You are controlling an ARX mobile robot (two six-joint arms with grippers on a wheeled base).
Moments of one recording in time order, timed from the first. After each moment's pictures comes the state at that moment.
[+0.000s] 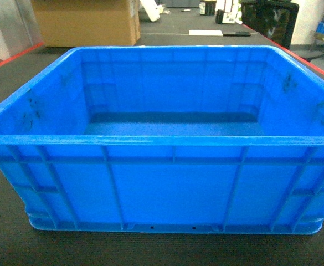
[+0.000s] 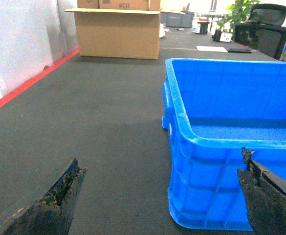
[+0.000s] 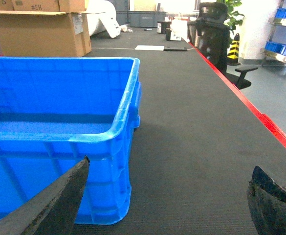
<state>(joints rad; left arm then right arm) 0.00 0.01 0.02 -0.01 0.00 0.00 0.00 0.01 0.01 -0.01 0.00 0.01</state>
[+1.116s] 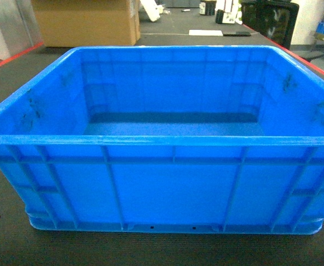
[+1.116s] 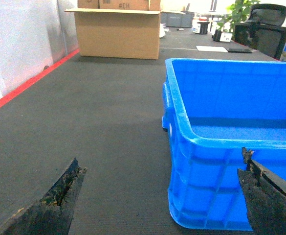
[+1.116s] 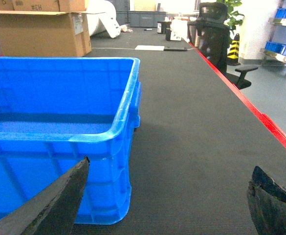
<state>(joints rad) 0.00 0.01 0.02 -0.01 0.00 0.00 0.00 0.01 0.01 -0.01 0.00 0.01</state>
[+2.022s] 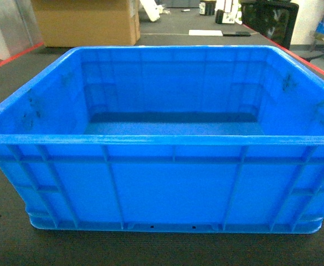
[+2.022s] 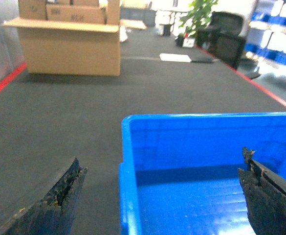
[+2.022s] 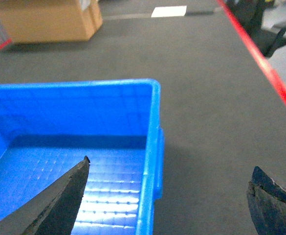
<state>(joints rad) -0.07 1.06 0.61 0.44 0.11 -0.04 0.03 1.02 0.71 0.12 -0.05 0.08</state>
